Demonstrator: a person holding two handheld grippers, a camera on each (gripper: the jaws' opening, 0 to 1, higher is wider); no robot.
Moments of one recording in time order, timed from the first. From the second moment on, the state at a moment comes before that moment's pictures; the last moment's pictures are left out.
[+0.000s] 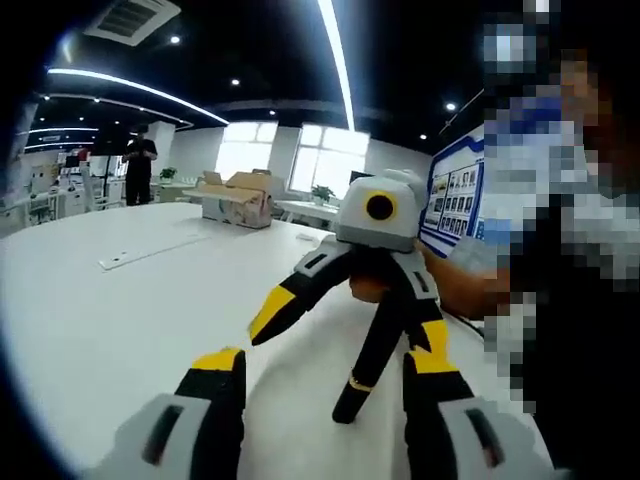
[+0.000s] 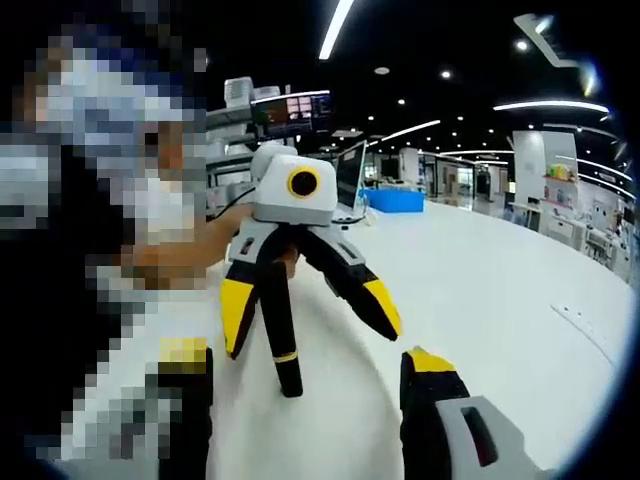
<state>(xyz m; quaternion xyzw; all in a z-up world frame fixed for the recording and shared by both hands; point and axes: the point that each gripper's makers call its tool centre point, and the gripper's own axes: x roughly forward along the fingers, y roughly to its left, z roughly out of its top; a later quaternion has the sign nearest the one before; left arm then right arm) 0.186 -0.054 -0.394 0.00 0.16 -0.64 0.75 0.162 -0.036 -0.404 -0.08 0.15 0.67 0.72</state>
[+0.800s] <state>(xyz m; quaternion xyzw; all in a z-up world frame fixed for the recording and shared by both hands) 0.156 0.012 -0.380 -0.07 0.09 -0.56 0.82 0.175 -0.108 -0.395 0.01 0.13 0.57 0.81</state>
